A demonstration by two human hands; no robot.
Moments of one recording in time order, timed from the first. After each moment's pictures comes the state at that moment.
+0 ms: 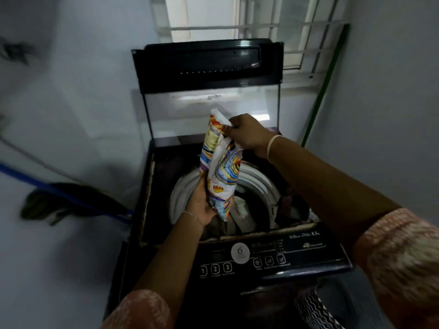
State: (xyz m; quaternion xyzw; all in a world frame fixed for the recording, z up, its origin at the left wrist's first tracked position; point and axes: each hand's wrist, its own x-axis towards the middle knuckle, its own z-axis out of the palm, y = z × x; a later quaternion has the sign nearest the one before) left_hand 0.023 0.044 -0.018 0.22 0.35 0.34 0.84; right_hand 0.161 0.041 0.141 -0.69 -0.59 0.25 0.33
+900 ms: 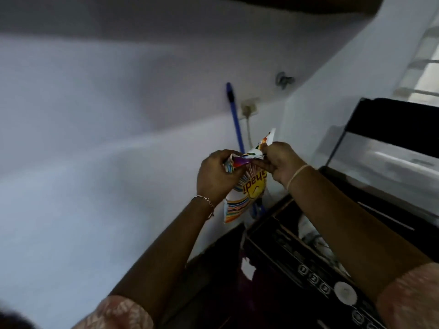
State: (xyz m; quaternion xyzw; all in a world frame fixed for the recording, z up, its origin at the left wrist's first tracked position) left_hand -0.210 -0.163 0.126 0.49 0.68 0.55 0.03; right_hand -0.110 -0.063 0.180 -0.42 -0.49 0.67 0.36
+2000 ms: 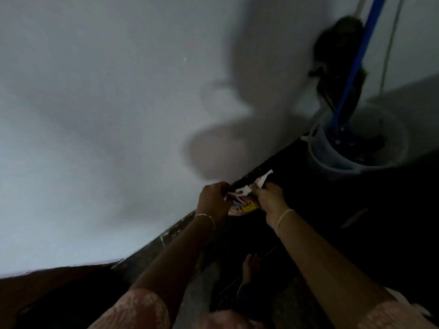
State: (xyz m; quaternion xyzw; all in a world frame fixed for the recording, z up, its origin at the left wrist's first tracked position) left_hand -0.452 -0.148 -0.272 0.37 0.86 0.23 0.27; right_hand -0.351 -0.048 -0.290 -0.60 -0.44 0.66 0.09
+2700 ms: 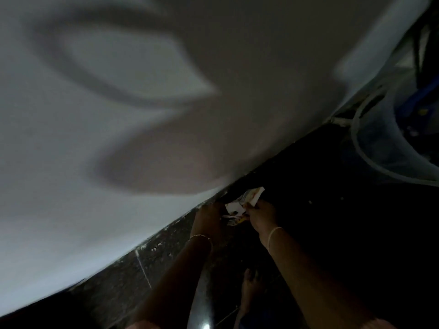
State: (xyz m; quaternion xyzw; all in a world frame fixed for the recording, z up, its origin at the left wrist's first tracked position) left_hand -0.521 -0.107 -0.532 0.37 0.85 0.11 0.35; right_hand -0.426 -0.010 -0.560 -0.63 -0.47 0.61 -0.01
